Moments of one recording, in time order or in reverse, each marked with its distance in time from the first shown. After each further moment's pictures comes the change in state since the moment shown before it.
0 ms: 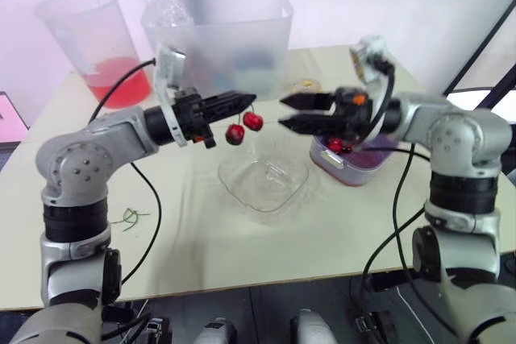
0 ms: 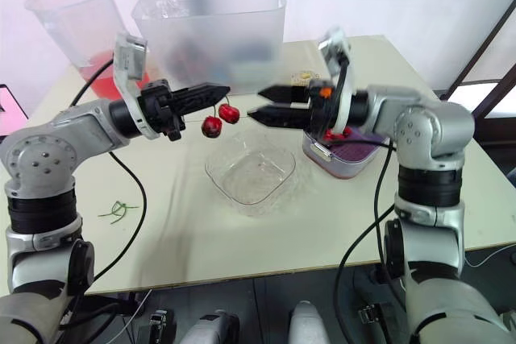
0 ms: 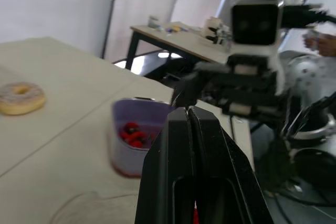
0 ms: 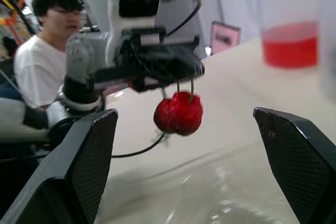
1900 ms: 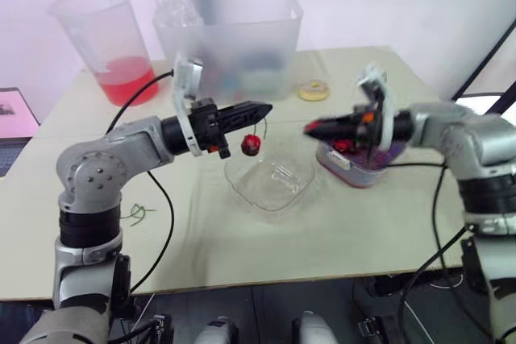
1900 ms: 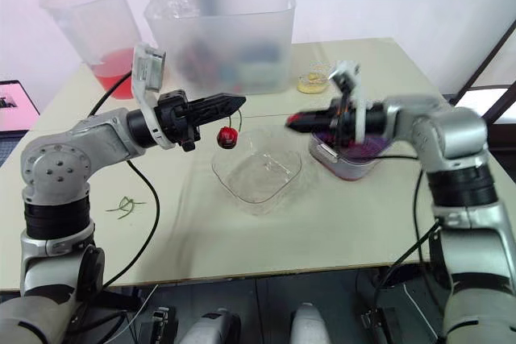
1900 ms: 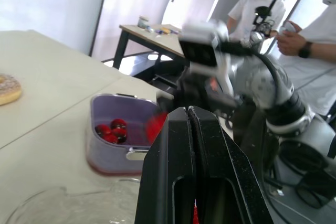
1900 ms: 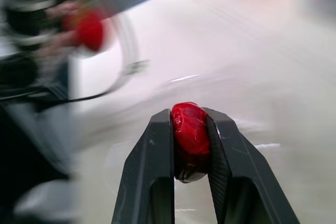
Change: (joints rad) left arm 0.032 -0.049 -0.015 -0.028 -0.062 -0.006 0.088; right arm -0.068 -0.325 0.264 0.342 -0.194 -0.425 0.041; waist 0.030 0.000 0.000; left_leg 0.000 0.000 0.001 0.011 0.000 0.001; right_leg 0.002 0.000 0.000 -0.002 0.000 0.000
